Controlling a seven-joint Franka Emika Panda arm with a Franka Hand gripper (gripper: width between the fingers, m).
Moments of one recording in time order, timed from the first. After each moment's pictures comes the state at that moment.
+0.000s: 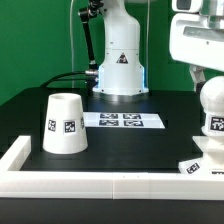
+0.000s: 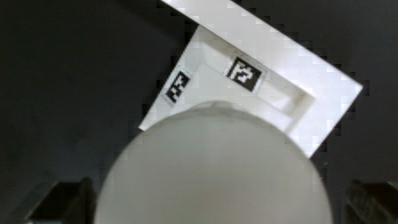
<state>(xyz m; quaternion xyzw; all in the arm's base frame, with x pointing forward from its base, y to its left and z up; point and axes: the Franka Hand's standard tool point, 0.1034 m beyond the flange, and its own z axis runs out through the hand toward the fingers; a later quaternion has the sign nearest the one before) 0.613 0.107 0.128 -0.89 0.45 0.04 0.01</state>
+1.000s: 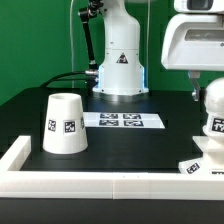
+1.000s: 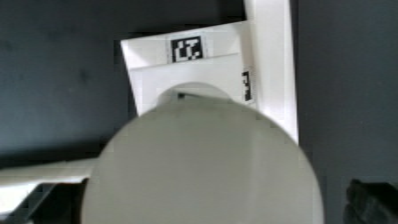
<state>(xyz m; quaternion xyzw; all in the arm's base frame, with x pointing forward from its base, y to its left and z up) 0.619 0.112 0.128 -1.00 0.03 0.01 0.00</state>
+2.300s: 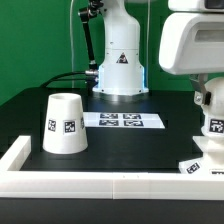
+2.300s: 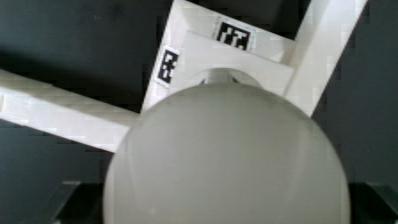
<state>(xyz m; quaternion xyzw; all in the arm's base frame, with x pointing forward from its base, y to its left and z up) 0.623 0.102 0.128 -0.99 -0.15 0.01 0.00</state>
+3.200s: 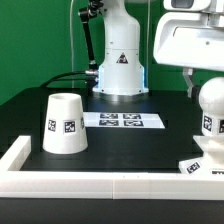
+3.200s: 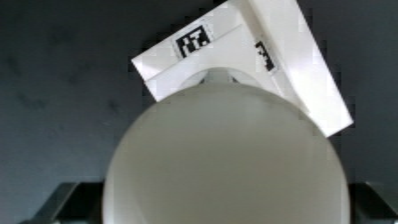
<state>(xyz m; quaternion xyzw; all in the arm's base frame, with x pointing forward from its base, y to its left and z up) 0.620 0.096 0.128 -0.95 0.31 0.01 -0.01</state>
